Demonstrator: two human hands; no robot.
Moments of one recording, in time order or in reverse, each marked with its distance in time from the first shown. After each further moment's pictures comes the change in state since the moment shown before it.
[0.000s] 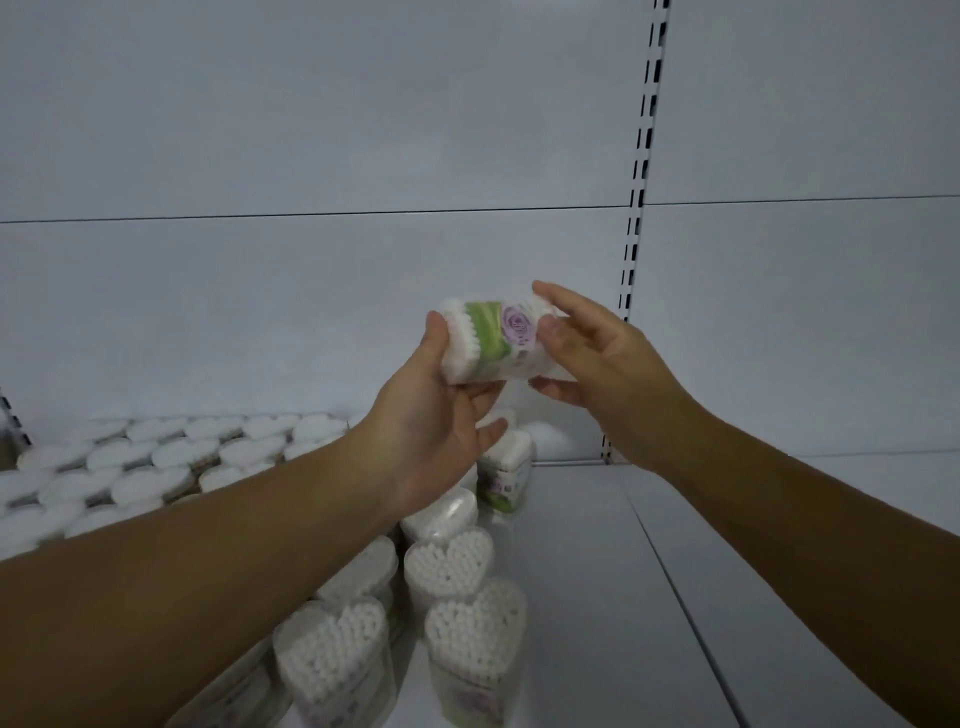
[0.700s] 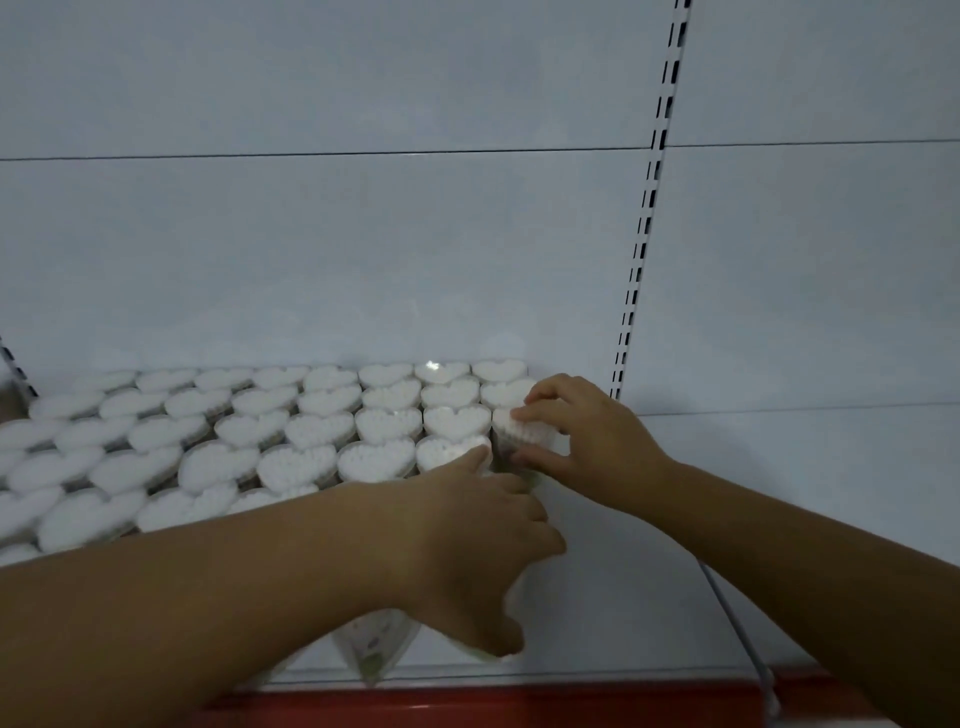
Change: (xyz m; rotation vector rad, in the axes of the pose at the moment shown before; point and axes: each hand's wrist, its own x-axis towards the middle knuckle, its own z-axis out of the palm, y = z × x) left_hand -0.056 -0.042 -0.022 2.236 -0.828 0.186; right_hand -0.032 0.096 -0.008 -1.148 -0.175 -0.285
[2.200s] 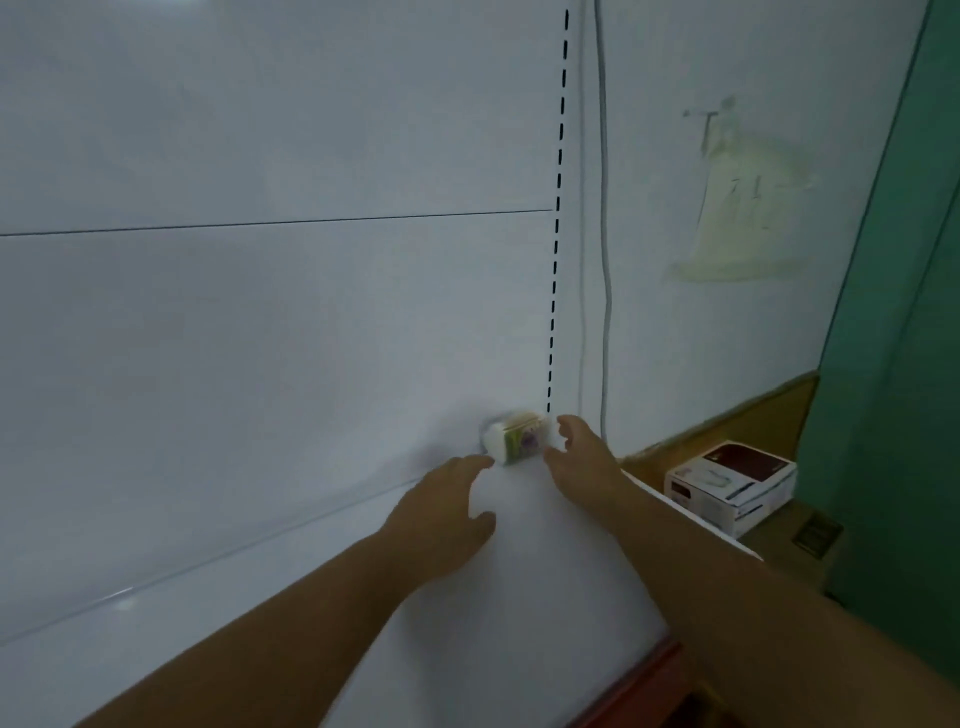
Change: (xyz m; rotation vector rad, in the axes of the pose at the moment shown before) left_hand 0.544 0.279 -0.182 -0.613 0.496 0.008; right_hand -0.289 0.481 -0.294 0.228 0.301 1.119
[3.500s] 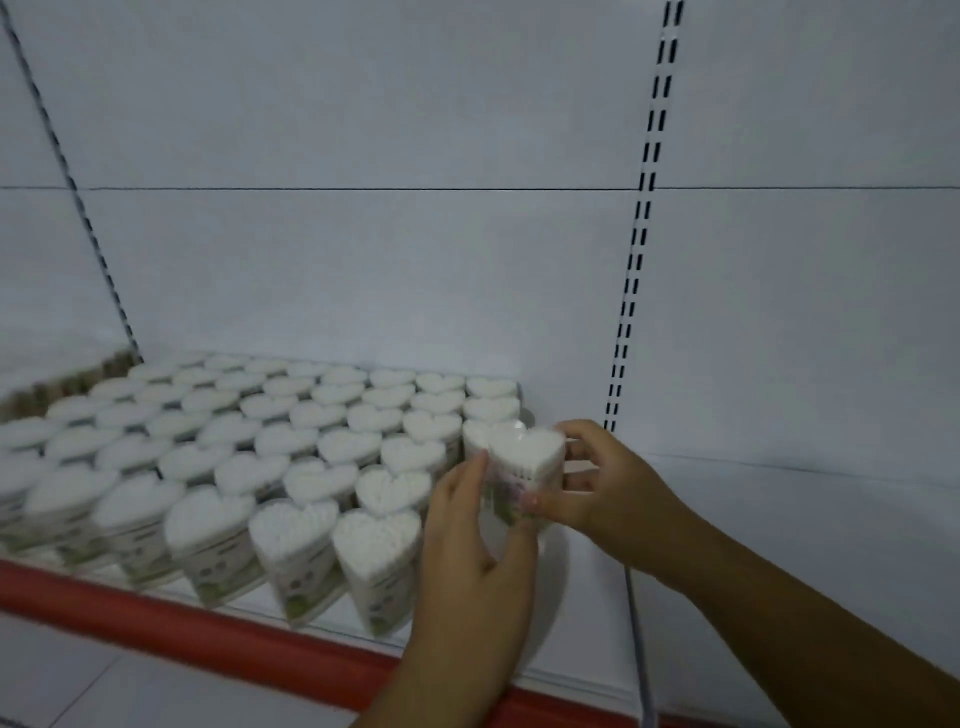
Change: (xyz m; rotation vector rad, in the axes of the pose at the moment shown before) left_hand -0.486 -0.185 -0.158 -0.565 1.010 -0.577; right_hand -0.363 -0.323 0.316 0.362 -0.836 -0.526
